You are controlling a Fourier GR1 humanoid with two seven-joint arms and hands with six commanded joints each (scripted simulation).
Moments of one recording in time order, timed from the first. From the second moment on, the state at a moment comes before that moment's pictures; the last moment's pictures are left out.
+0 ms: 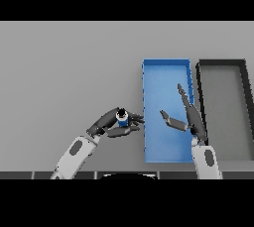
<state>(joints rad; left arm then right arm) -0.21 0.11 -0.51 -1.60 0.04 -0.24 -0.09 0.02 -0.18 0.10 -1.69 0.17 0.09 -0.06</state>
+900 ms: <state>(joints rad) -0.21 0.06 -0.47 -1.59 -0.05 -0.29 -0.06 -0.27 -0.39 0.25 -2.01 -0.24 0.47 0.26</state>
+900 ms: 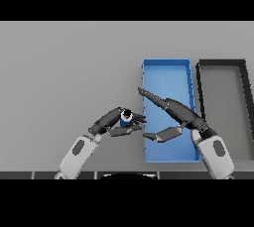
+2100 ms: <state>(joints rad) -0.20 -0.02 -0.40 -1.58 -0.06 -0.42 -0.02 -0.53 -0.15 0.41 -1.77 -0.26 0.55 0.28</state>
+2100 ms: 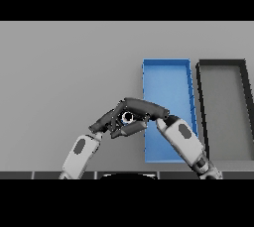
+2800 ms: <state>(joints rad) -0.20 -0.01 -0.39 -1.59 -0.14 -0.45 -0.05 -0.49 -0.07 0.39 -1.79 -0.26 0.54 0.35</state>
